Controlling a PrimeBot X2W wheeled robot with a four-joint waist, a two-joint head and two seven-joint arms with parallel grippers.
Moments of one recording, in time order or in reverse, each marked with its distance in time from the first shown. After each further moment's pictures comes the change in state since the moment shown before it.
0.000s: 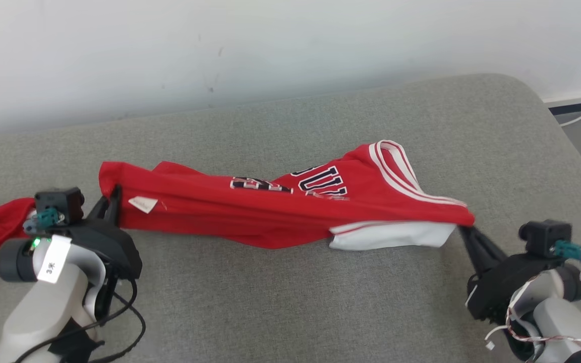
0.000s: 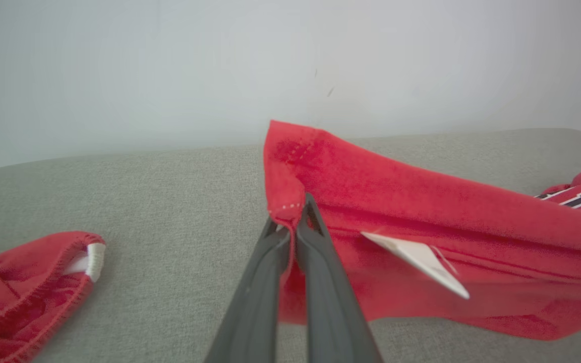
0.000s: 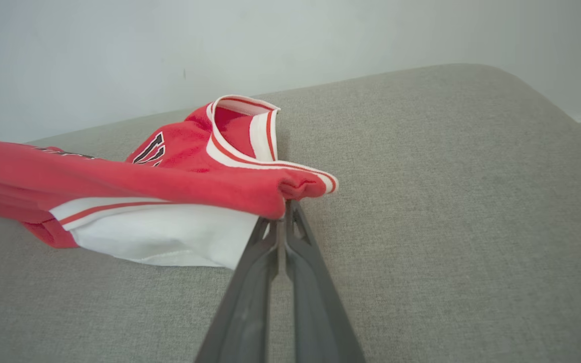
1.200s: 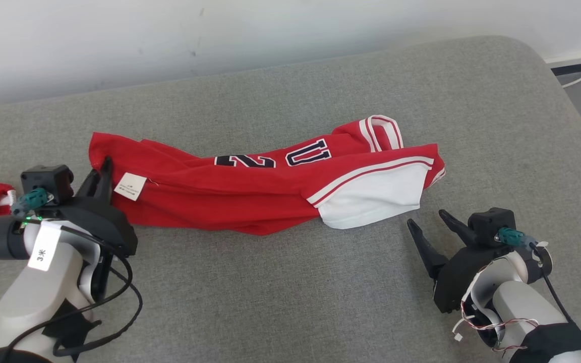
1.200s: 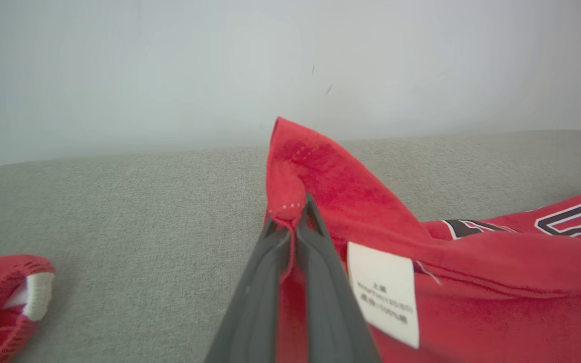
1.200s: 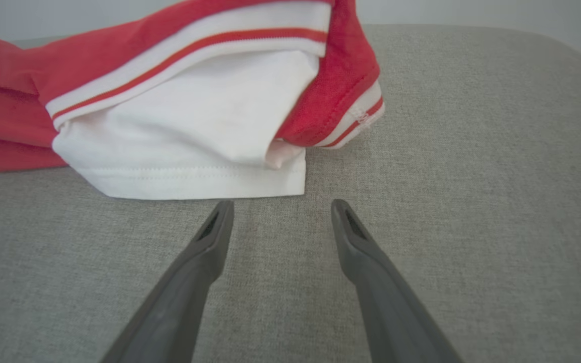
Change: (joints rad) left arm -0.033 0.012 0.029 -0.031 0.015 0.011 -0.025; right arm -0.126 0.068 0.160 0.166 -0.121 -0.011 -0.046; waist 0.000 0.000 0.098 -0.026
